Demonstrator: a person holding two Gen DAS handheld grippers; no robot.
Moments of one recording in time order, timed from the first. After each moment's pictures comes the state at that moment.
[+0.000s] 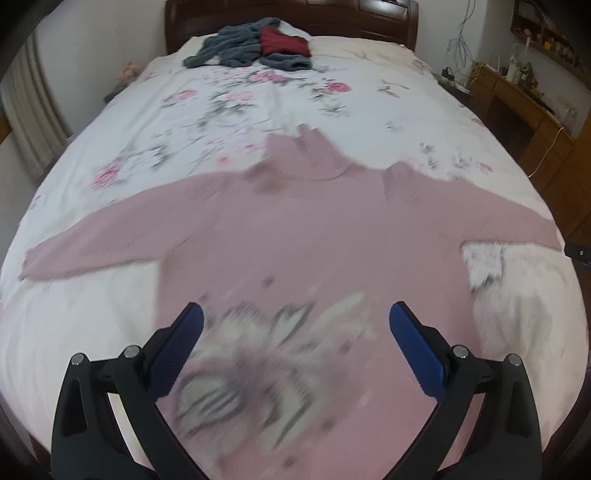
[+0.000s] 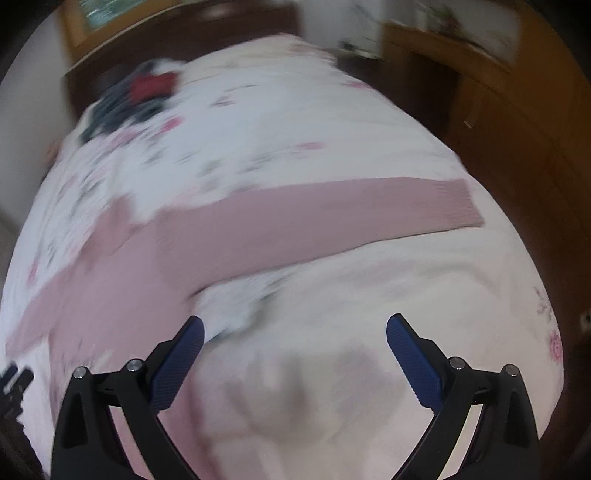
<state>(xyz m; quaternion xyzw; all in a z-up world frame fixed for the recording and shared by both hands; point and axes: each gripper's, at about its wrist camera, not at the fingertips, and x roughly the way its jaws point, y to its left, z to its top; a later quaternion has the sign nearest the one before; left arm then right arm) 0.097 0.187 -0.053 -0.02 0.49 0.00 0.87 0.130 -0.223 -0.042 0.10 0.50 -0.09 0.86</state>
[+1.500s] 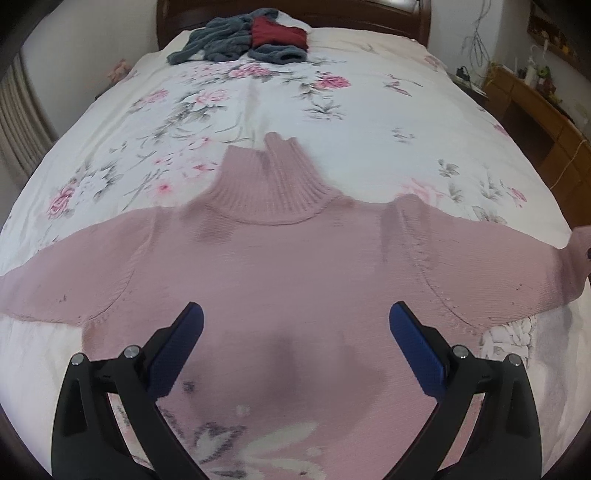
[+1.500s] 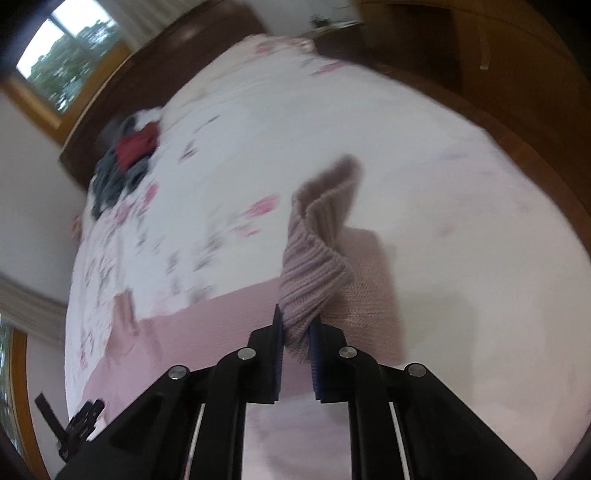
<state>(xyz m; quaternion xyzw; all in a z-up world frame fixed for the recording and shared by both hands) 0.225 0.136 -0.108 -0.03 0.50 0.03 0.87 0.264 -0.355 -0.084 0.26 0.49 0.01 0.83</state>
